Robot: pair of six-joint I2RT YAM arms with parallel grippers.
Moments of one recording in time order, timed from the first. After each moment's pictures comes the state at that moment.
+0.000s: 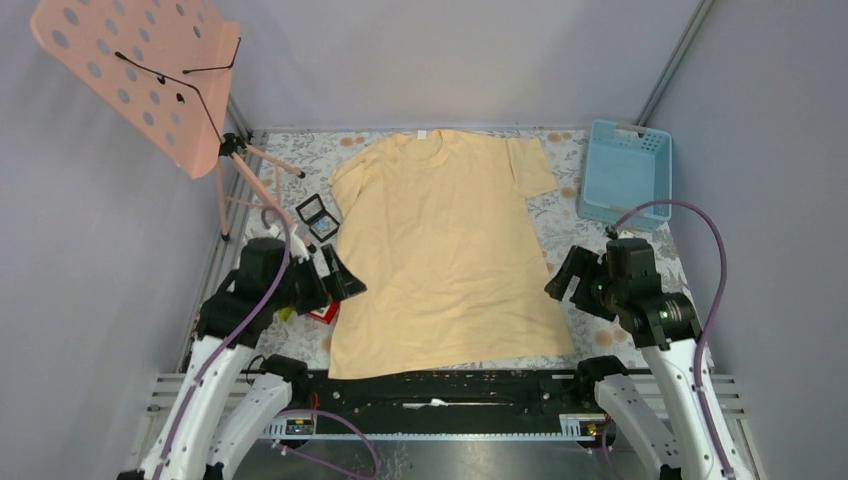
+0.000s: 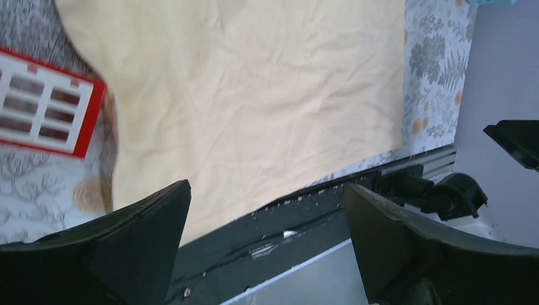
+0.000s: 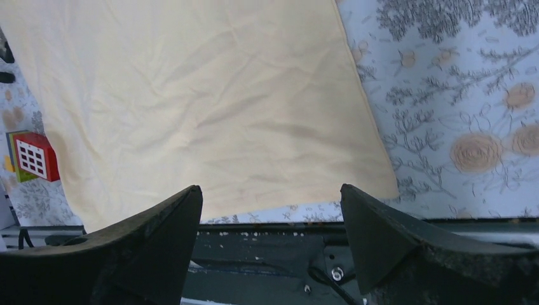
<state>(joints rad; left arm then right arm) -0.25 0.60 0.80 -0.98 0.34 -0.62 0.18 0.63 0.87 -1.12 -0.07 0.56</state>
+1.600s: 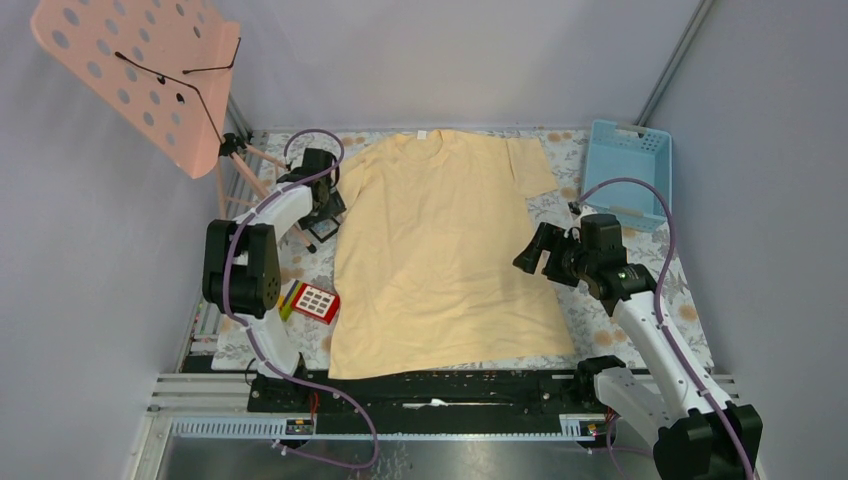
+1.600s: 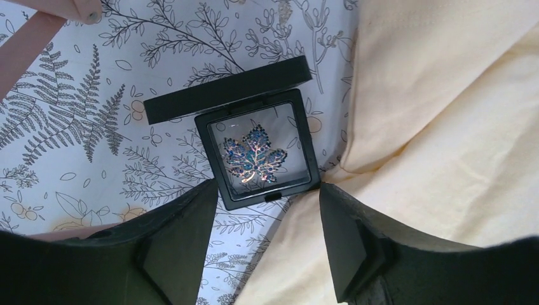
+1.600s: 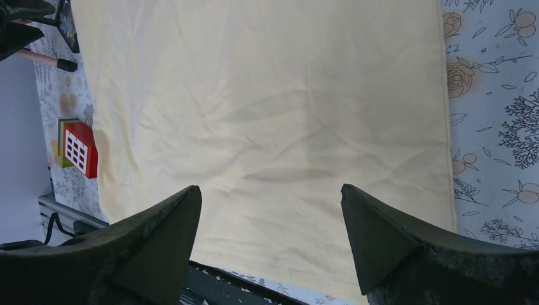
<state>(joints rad) -0.13 1.81 1.28 -0.52 -0.31 -0.57 0.19 0.91 0.70 -0.54 -0.29 0.51</state>
